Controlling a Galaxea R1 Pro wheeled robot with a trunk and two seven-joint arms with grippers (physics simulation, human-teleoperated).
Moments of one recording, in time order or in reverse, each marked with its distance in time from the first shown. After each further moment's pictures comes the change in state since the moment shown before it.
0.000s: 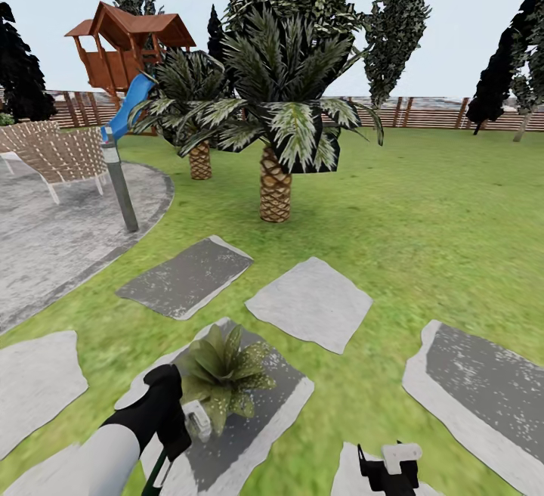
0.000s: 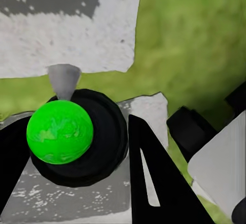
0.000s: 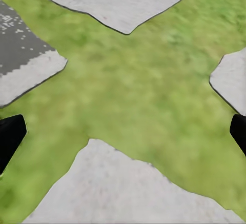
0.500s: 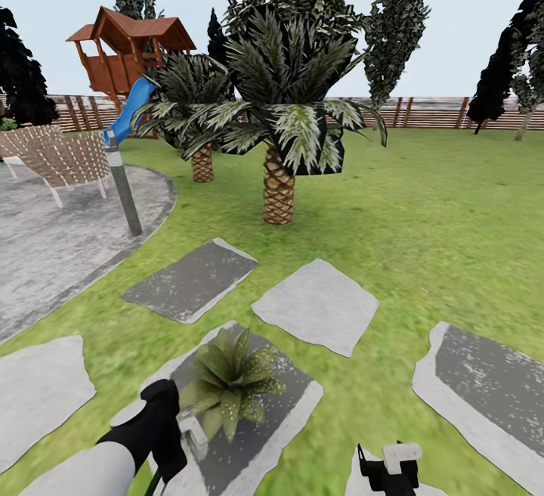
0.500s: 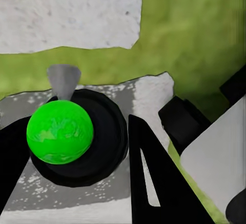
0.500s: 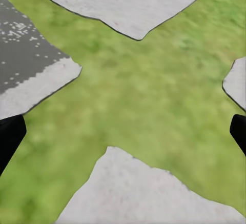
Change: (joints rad) left arm 0.056 0.004 0.000 -0.004 0.002 -0.002 0.015; right arm 0.000 0.000 0.000 0.000 0.000 0.000 0.000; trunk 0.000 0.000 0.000
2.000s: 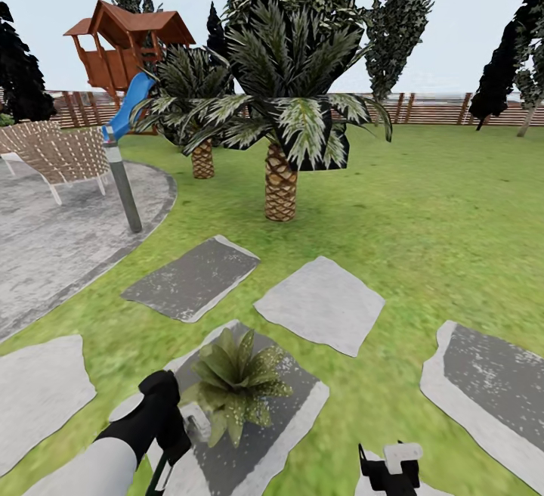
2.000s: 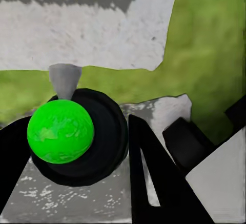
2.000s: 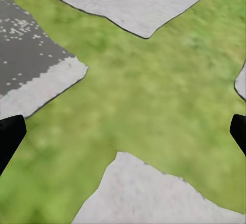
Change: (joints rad) left arm -0.001 -0.016 0.059 -0.077 -0.009 0.010 0.002; right arm 0.000 -0.002 -0.001 -0.002 0.000 0.000 -0.002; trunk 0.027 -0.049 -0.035
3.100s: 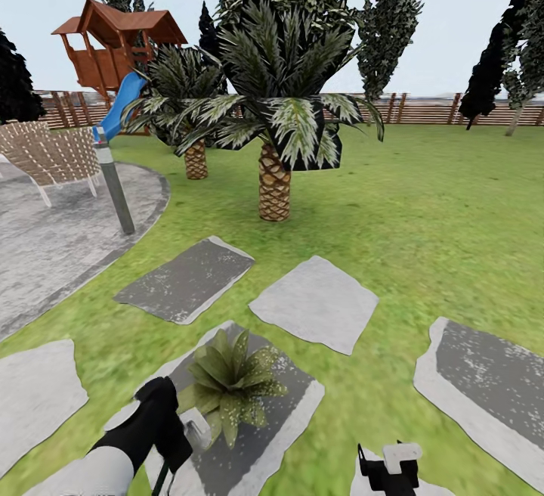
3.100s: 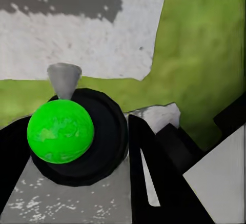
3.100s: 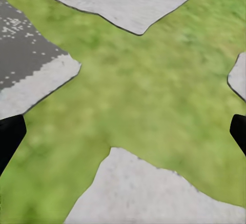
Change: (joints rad) left arm 0.027 0.003 0.004 -0.008 0.064 0.008 0.024; right arm 0.000 0.003 0.001 0.000 0.000 0.000 0.001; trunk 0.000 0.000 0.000
